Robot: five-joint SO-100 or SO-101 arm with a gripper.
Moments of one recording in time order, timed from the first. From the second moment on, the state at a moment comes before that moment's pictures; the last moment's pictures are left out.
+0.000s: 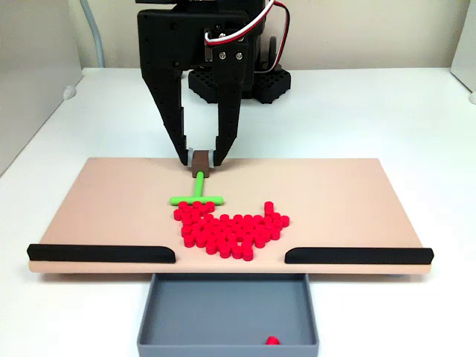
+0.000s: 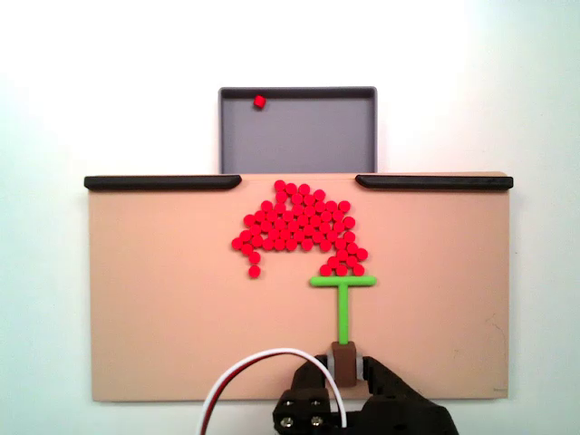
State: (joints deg) arm 10.0 101.9 124.8 57.0 -97.4
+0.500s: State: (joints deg) arm 8.2 96.9 118.9 57.0 -97.4
